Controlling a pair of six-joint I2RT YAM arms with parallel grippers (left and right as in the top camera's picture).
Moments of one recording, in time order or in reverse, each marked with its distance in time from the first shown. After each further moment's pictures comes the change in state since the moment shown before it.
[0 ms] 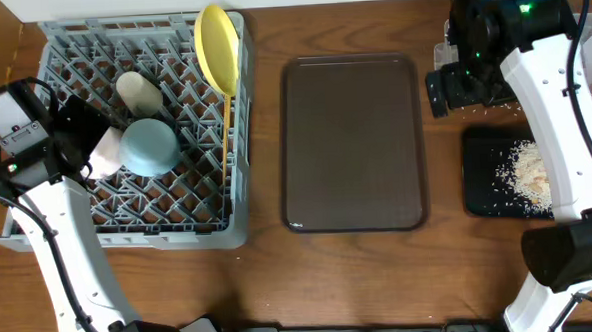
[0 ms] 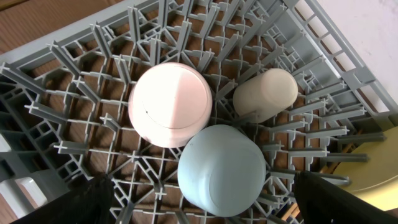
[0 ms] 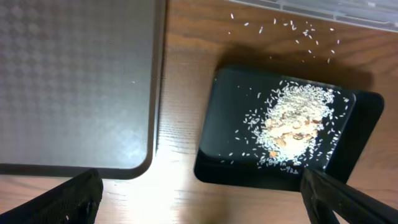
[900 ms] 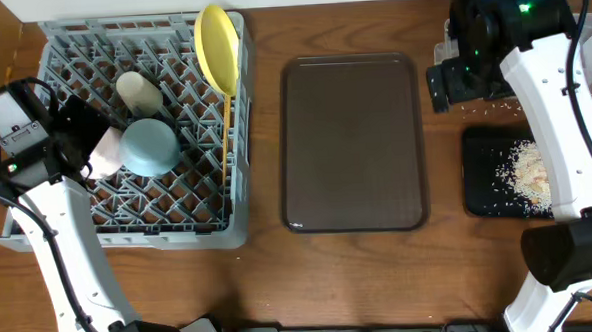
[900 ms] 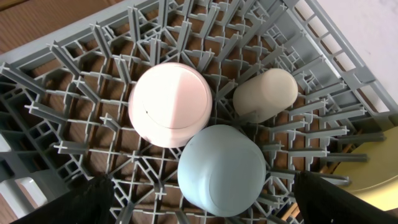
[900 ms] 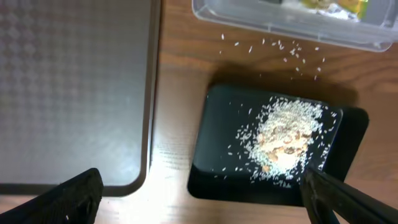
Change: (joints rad) left arm 0.000 0.000 0.000 0.000 0.000 0.000; right arm -0.002 0.001 -0.001 0.060 0.033 -0.012
